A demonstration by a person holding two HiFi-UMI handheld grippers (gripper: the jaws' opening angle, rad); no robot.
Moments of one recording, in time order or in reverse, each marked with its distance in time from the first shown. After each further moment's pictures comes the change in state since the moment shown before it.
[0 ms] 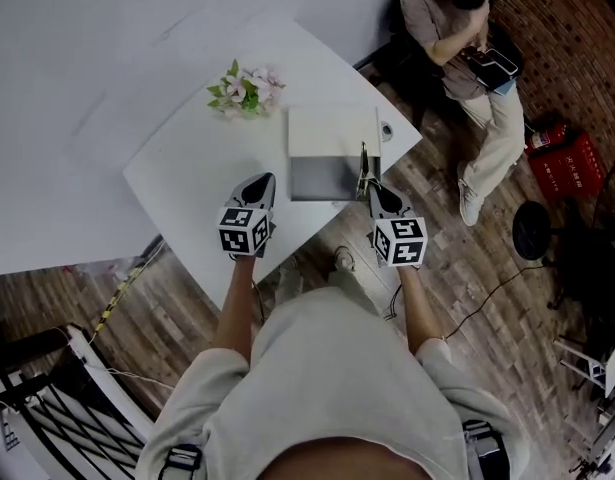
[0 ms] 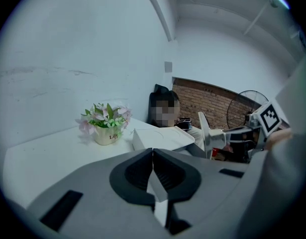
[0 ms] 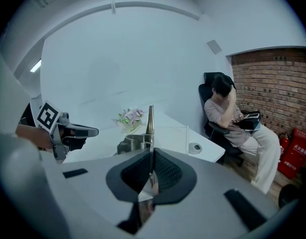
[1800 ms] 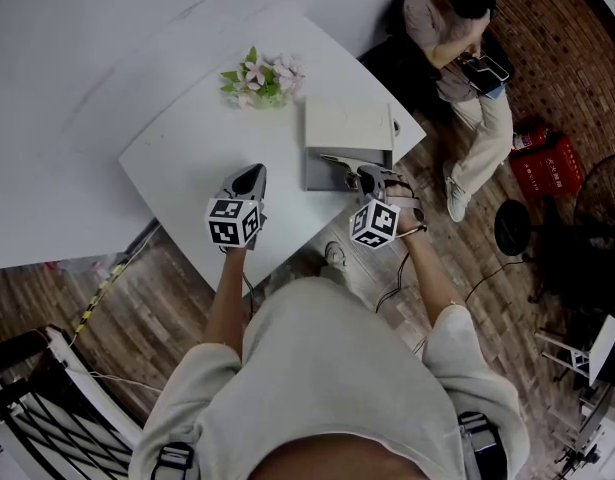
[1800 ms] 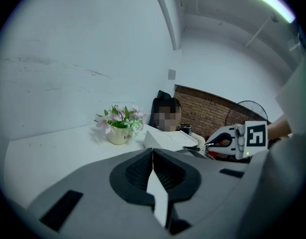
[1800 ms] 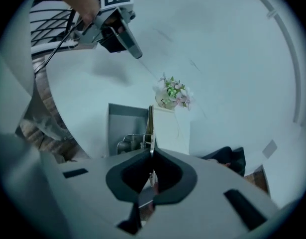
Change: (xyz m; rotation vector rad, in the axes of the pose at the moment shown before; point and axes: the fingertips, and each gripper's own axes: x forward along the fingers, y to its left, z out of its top) left arm -0.040 0.063 -0.008 -0.057 -0.061 -0.040; right arm 0.060 0.065 -0.015 -1.170 0.301 -0.092
